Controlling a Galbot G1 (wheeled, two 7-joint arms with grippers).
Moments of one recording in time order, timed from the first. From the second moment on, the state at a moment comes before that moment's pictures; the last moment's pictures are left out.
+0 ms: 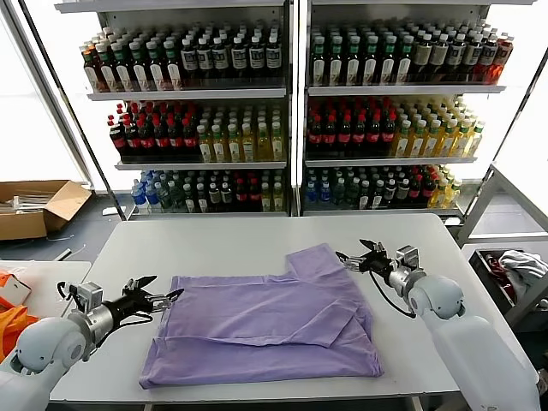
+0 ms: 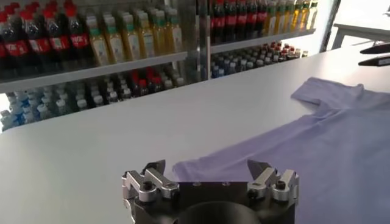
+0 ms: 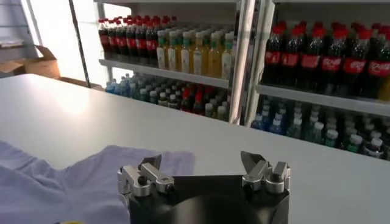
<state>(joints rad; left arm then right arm) 1.09 -0.71 -0.38 -1.69 -0.70 0.46 0.29 -0.66 1.01 0.10 1.36 0.55 -0.41 -0.28</state>
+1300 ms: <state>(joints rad) 0.86 -0.78 -0.17 -1.45 -0.67 0.48 0.35 -0.53 1.10 -0.05 1.21 0.62 -0.49 -0.24</state>
